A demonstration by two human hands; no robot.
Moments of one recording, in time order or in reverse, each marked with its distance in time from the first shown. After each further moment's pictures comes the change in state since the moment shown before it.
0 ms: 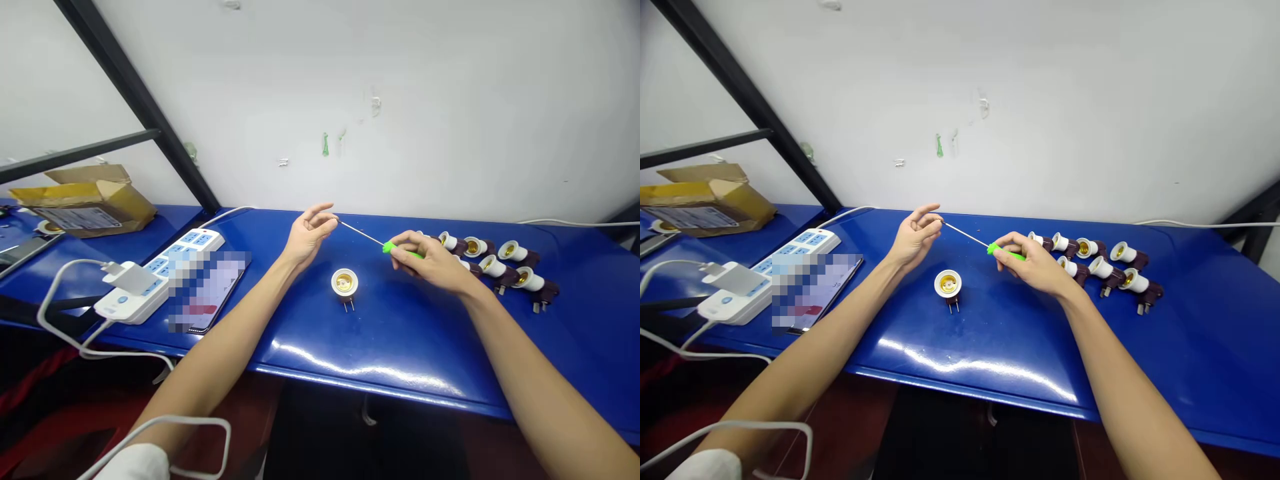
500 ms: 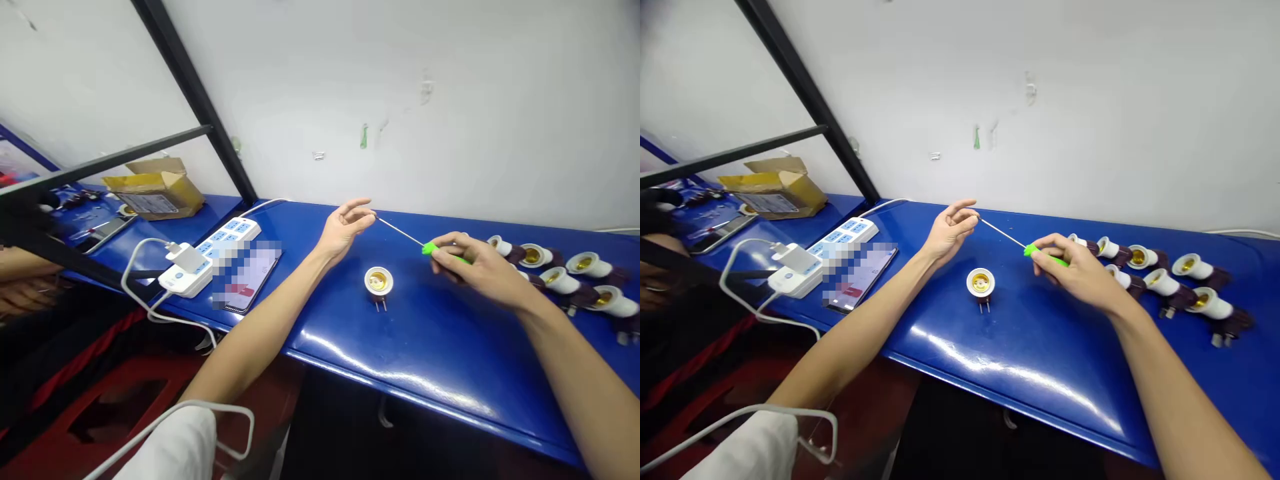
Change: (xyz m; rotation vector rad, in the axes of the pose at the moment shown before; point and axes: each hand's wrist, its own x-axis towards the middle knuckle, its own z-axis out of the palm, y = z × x) left_hand -0.007 -0.005 0.002 0.008 -0.013 -0.009; right_hand -0.005 0.004 0.000 -0.034 -0.006 0.003
